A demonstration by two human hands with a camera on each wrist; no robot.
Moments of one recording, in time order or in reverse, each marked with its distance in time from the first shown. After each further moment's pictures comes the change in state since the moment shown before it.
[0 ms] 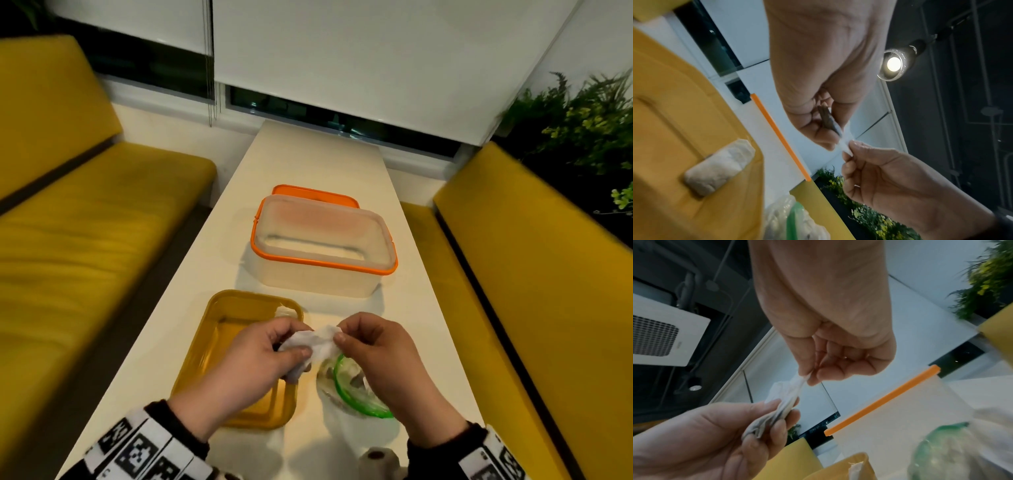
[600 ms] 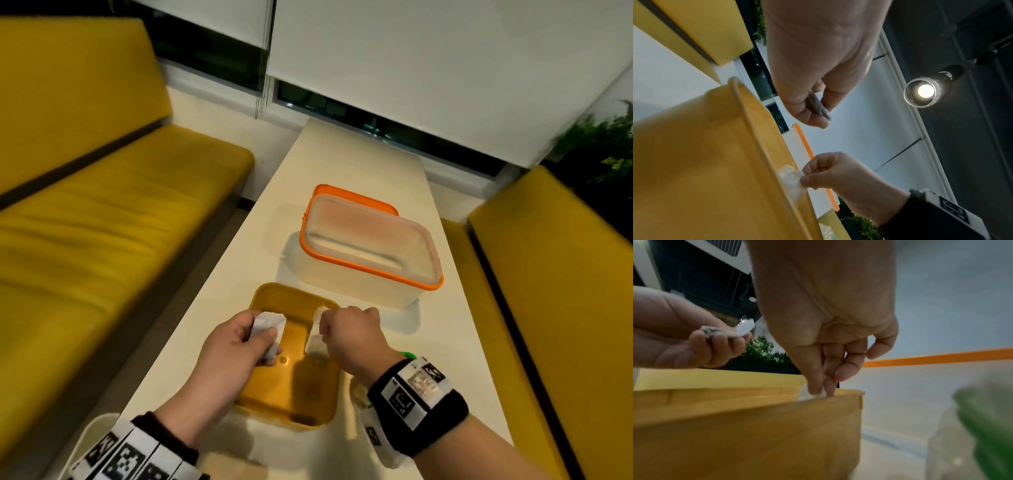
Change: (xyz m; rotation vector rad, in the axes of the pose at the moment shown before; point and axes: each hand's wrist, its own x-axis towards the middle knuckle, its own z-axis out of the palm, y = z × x) left_hand -0.026 -0.047 -0.061 -0.142 0.400 -0.124; right_hand 0.066 -0.015 0.085 -1.159 -0.343 -0.193
